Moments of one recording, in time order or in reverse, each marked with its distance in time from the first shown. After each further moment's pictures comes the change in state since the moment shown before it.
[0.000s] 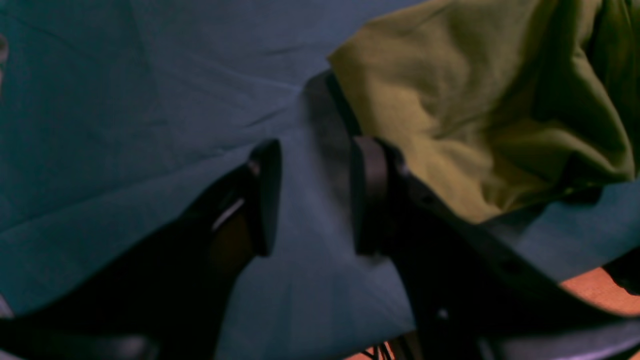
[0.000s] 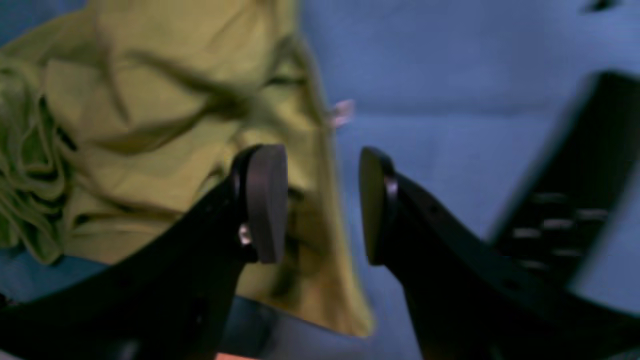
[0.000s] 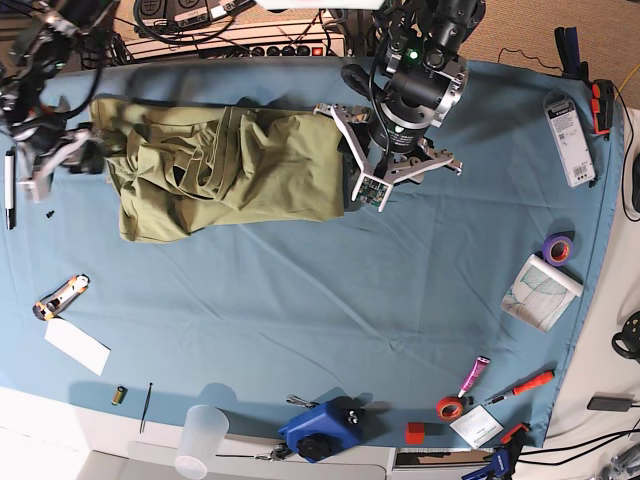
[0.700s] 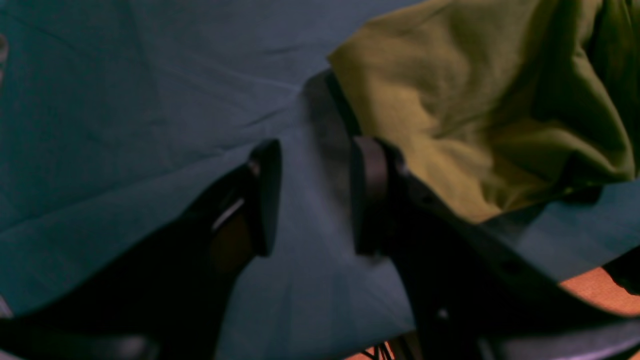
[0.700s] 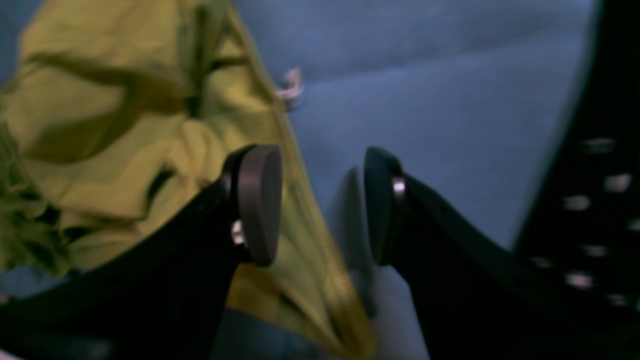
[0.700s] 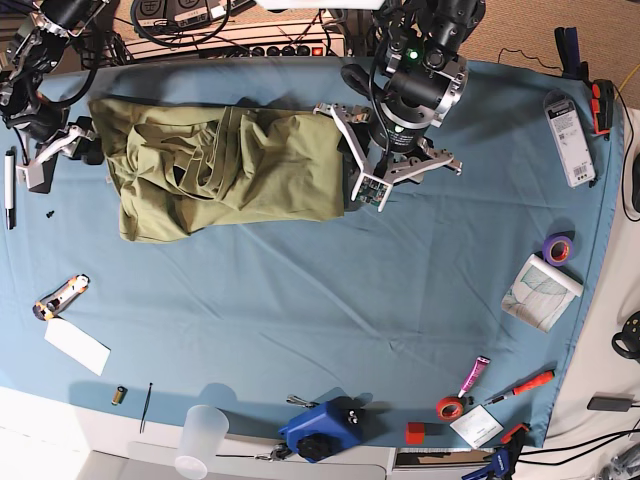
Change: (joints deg) left arm 0.0 0.0 0.0 0.0 0.0 0.0 0.0; right arm 0.3 0.8 0.3 -15.2 4.2 -0.2 1.9
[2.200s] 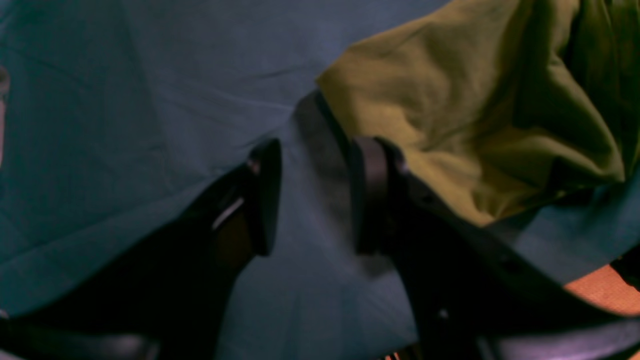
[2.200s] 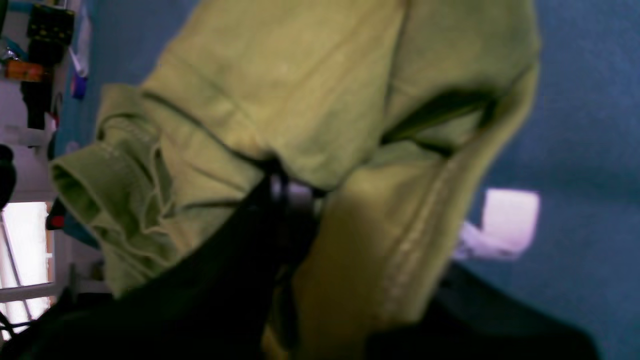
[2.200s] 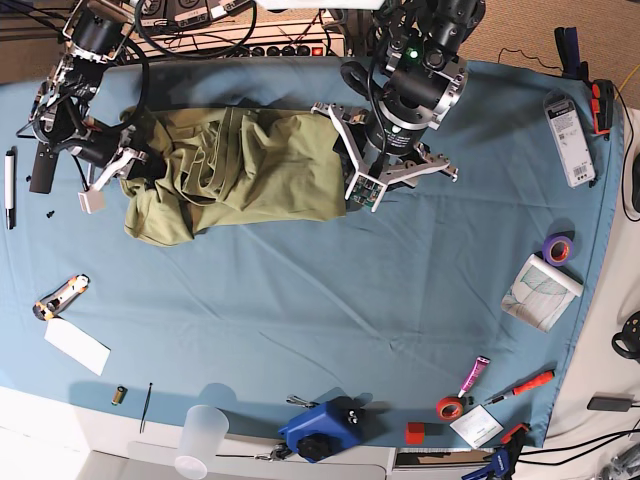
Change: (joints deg) left arm 0.0 0.0 0.0 0.0 0.0 -2.9 -2.4; right arm 7.3 -5.1 -12.9 -7.6 8.4 0.4 -1.3
